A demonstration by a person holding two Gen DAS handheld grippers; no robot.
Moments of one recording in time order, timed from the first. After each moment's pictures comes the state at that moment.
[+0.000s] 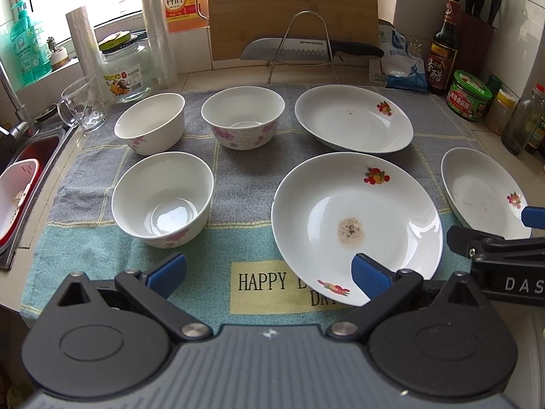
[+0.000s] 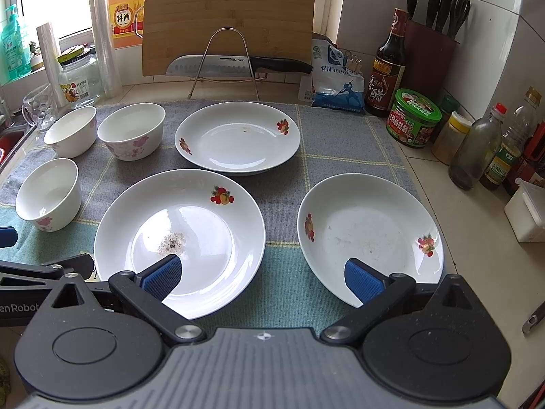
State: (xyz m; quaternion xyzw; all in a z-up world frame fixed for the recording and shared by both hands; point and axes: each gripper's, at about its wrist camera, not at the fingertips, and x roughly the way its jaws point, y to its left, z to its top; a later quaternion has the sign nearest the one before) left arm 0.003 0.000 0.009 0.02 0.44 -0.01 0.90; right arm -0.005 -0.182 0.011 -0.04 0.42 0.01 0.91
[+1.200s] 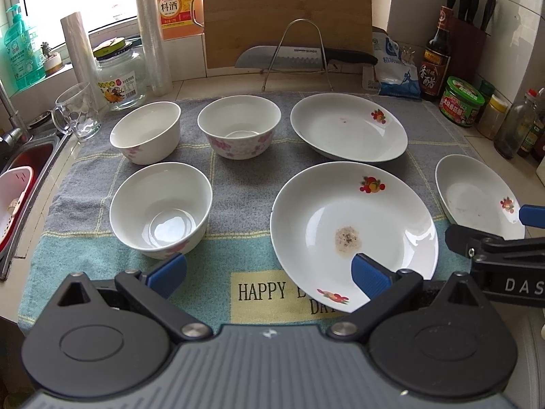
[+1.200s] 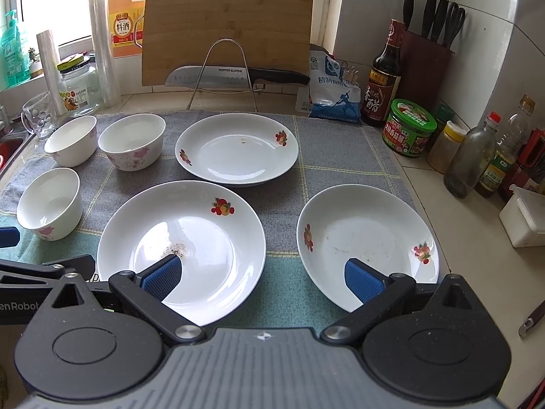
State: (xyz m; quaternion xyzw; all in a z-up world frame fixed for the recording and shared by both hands) left arm 0.005 0.008 0.011 0.02 0.43 -0.03 0.90; right arm -0.011 -0.176 0.016 -0.05 0.40 0.00 0.91
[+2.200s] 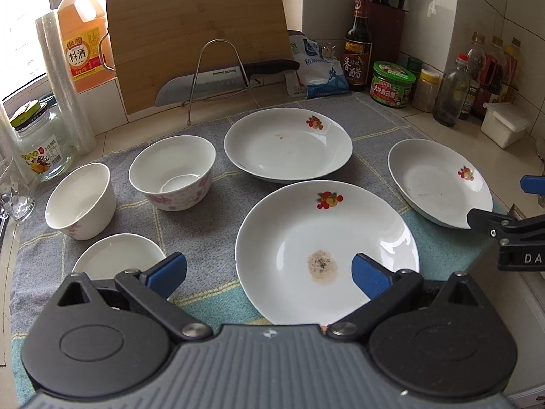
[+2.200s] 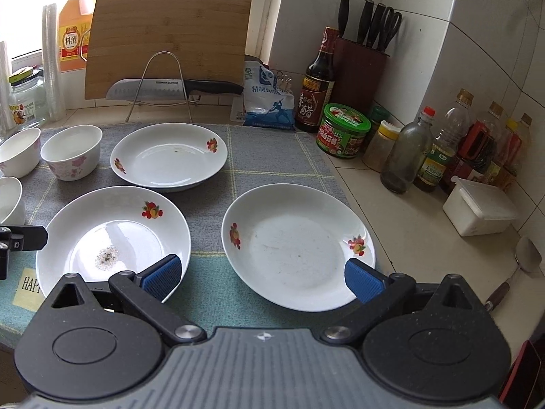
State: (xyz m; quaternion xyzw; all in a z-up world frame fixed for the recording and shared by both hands) left arm 0.037 0.004 0.010 0.09 0.39 -0.18 0.90; right arm -0.031 -0.210 0.009 -0.06 0.36 -0.10 0.93
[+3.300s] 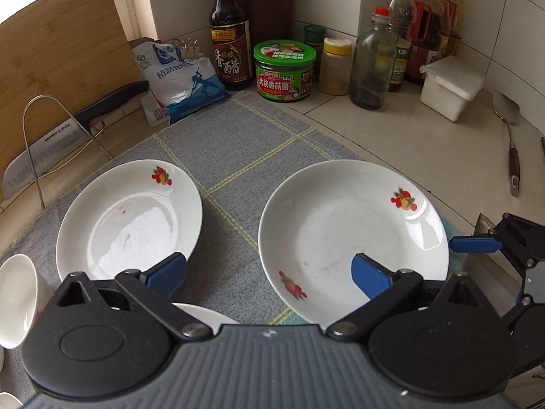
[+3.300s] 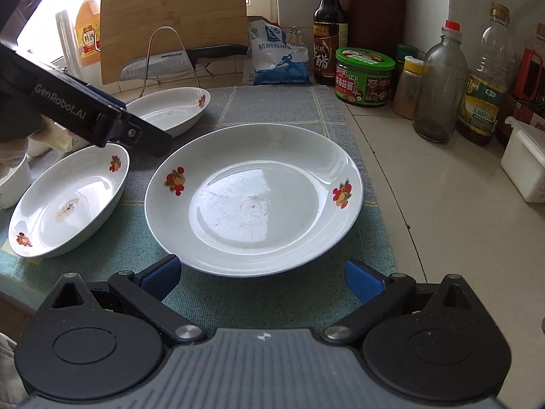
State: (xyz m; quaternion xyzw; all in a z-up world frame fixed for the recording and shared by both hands) left arm 0.116 -0.176 -0.008 0.18 0.41 -0.31 0.84; right arm -0.016 -0.347 -0.069 0.01 0.38 0.06 0.92
